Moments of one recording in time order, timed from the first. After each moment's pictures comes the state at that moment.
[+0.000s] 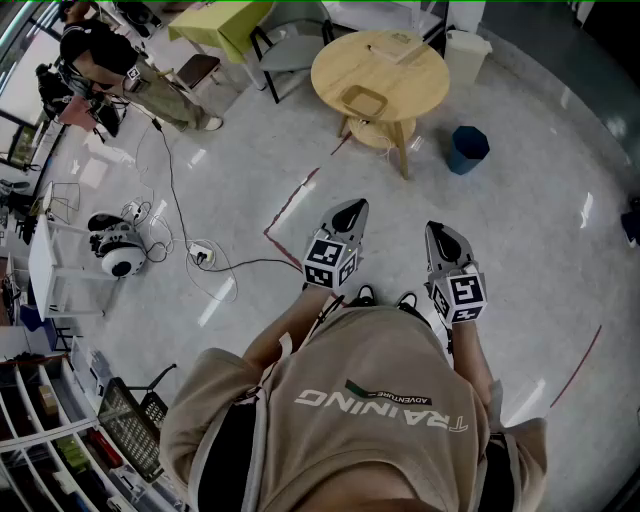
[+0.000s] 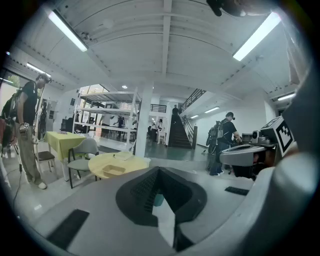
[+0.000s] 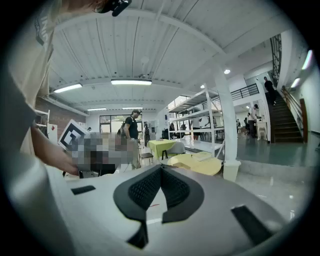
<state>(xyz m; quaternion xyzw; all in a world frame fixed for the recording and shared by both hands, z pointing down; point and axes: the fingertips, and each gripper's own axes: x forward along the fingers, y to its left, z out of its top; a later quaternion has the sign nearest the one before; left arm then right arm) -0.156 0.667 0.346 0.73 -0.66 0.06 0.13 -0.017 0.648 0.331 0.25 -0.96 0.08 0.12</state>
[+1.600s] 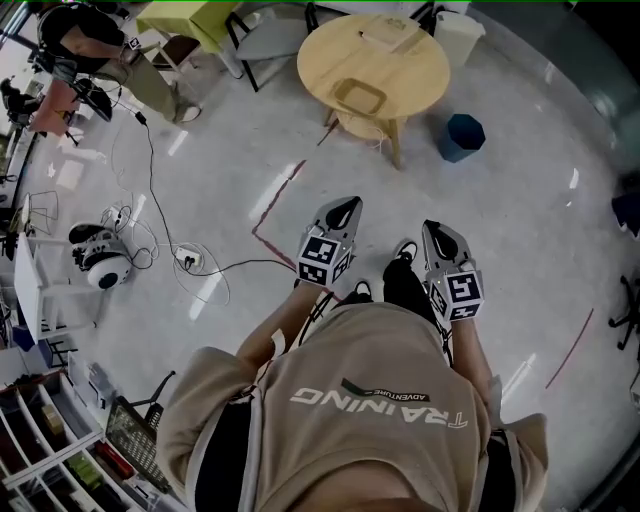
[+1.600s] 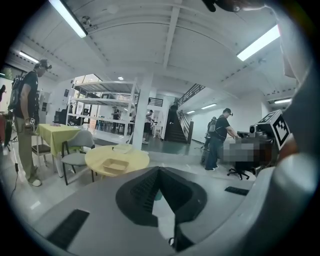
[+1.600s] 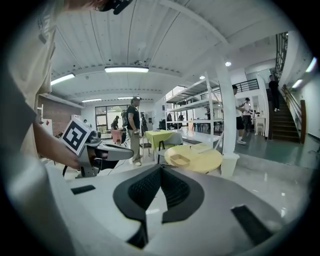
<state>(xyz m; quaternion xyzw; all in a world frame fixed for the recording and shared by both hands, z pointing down) -0.238 0.610 0.397 0.76 -0.63 0.08 0.16 -0.096 0.593 0.369 0.27 -0.95 0.08 0.16</state>
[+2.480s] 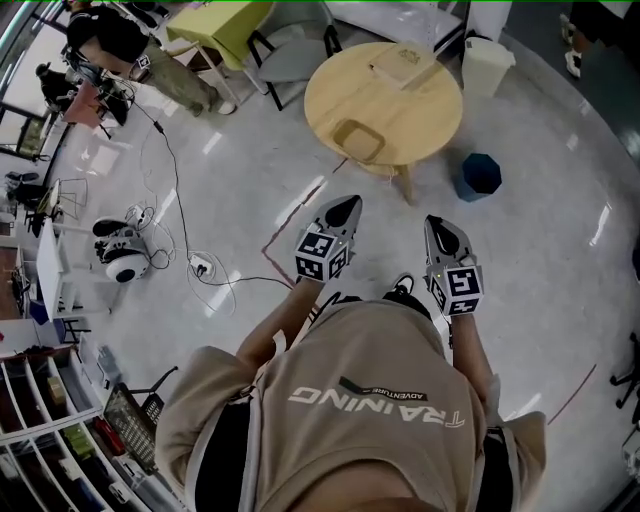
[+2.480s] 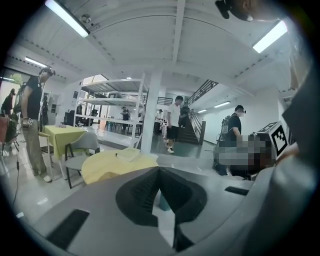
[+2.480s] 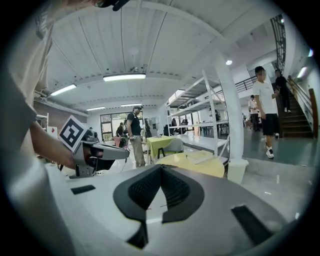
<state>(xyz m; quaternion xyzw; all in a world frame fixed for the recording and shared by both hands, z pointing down) -0.248 0.431 0.382 0.71 -0.68 0.08 0.17 -0.103 0.389 0.368 0.22 -0.96 0.09 0.12</state>
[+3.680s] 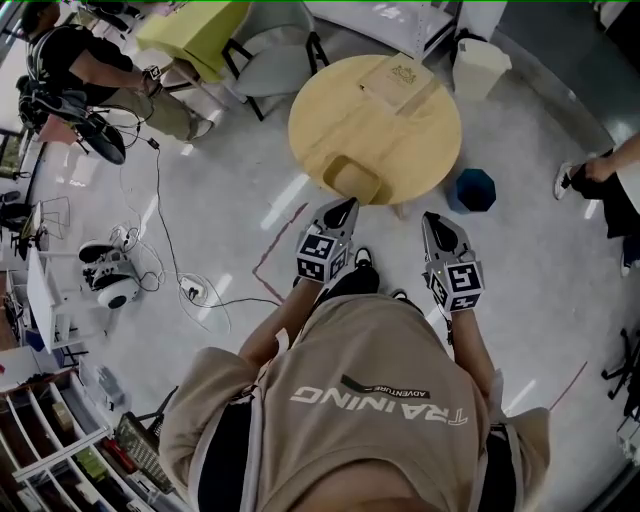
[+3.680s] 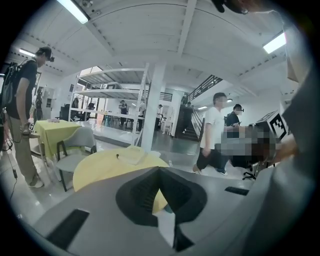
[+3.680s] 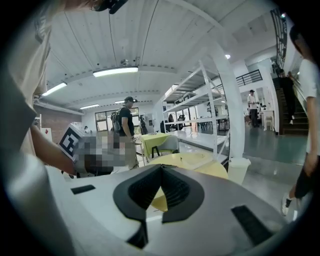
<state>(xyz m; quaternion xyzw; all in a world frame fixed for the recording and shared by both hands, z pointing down) -0.352 0.289 0.417 0.72 -0.66 0.09 0.20 -0.209 0.245 0.378 0.24 -0.95 0.11 0.14</state>
